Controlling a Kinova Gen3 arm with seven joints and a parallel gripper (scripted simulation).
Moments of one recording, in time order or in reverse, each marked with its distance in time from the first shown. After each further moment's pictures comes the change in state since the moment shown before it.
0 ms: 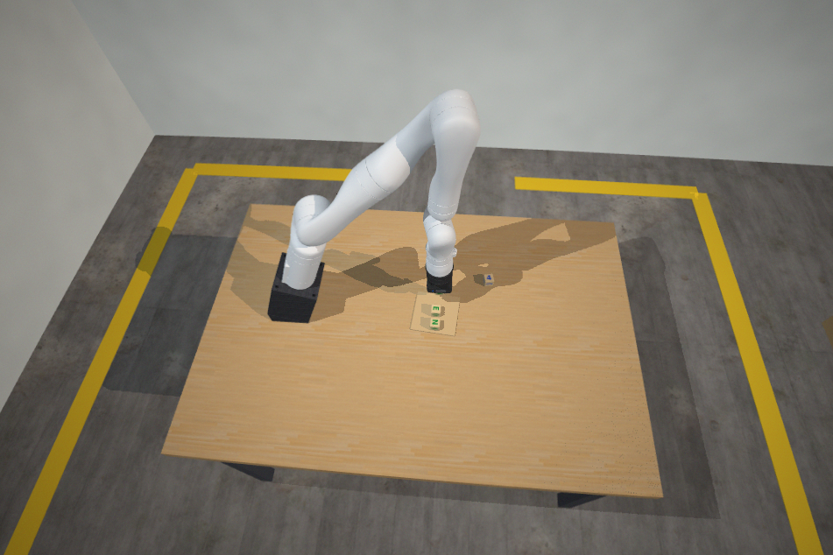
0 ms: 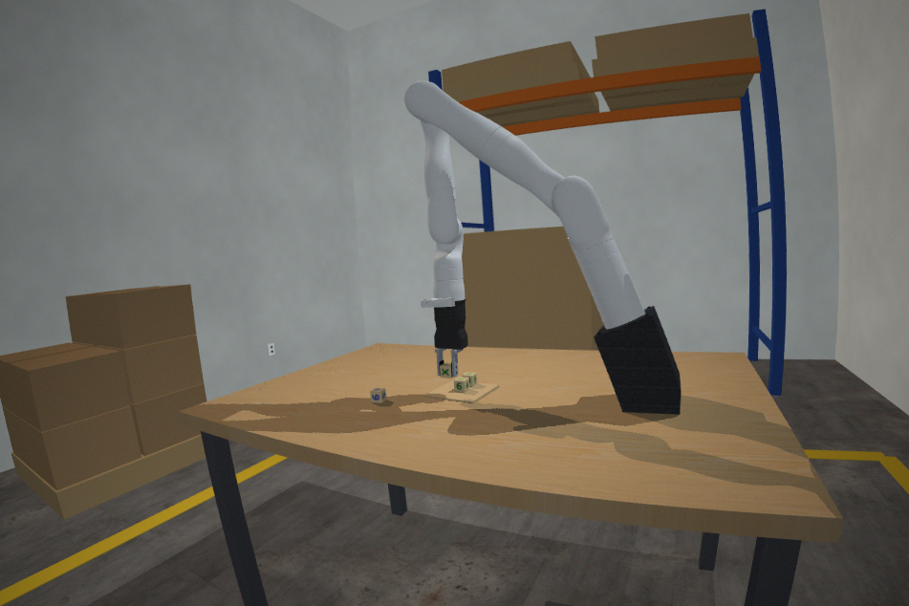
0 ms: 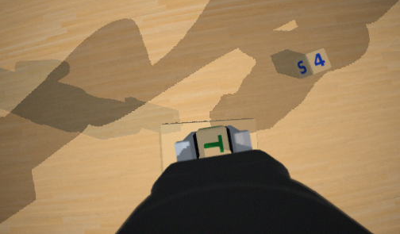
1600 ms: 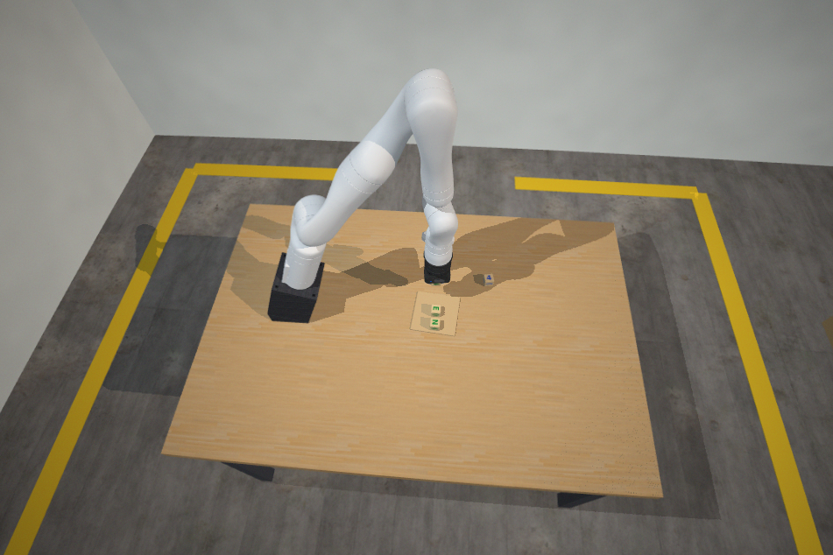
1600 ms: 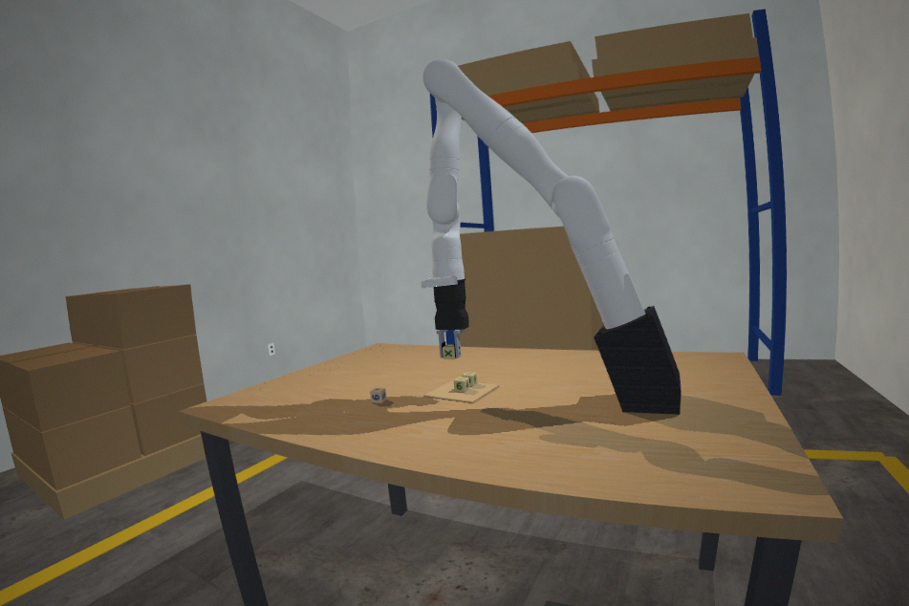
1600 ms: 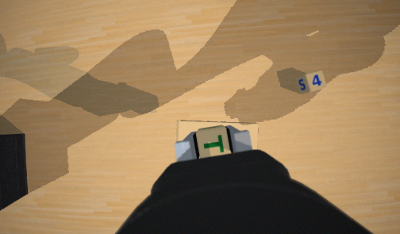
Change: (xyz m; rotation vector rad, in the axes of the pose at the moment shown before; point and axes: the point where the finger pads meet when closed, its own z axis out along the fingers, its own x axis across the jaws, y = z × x) arm -0.012 -0.005 -0.048 0.001 -0.034 -0.099
